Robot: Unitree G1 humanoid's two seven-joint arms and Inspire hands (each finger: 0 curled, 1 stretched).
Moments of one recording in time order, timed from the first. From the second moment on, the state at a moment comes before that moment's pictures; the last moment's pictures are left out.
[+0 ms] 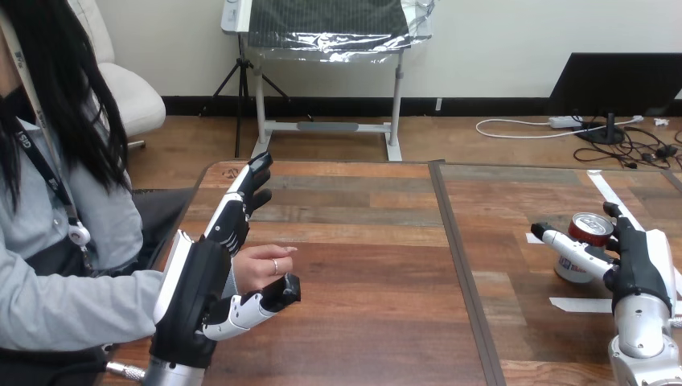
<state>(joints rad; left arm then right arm) -0.16 0.15 0.02 0.91 -0.05 -1.30 -0.23 -0.58 -0.39 -0.13 1.34 -0.20 -0.34 -0.28</state>
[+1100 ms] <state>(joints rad) -0.15 0.15 0.02 0.90 -0.07 -1.30 -0.24 -0.59 -0.39 -0.13 1.34 -0.19 -0.32 -0.27</state>
